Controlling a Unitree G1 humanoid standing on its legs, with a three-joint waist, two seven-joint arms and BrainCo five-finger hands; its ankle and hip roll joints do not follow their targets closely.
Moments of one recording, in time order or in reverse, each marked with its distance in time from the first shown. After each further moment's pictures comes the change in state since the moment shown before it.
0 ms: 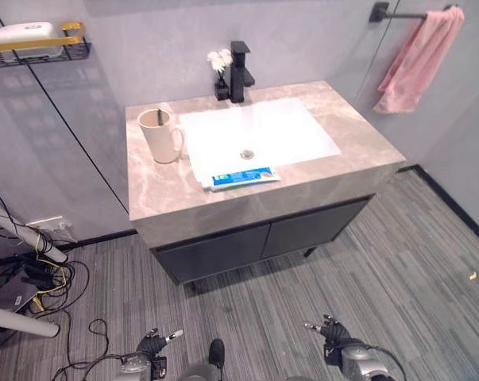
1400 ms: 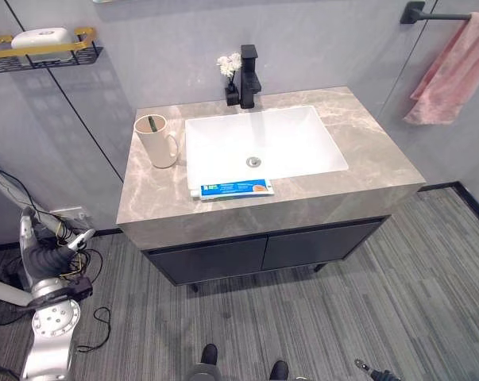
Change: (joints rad) left arm 0.182 0.268 0.345 -1.063 0.285 -0.102 0.383; right arm 0.110 -0.081 -0.265 0.237 0.124 -0.048 -0.118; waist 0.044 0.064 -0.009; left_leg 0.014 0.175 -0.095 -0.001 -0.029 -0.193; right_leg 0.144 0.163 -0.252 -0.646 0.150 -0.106
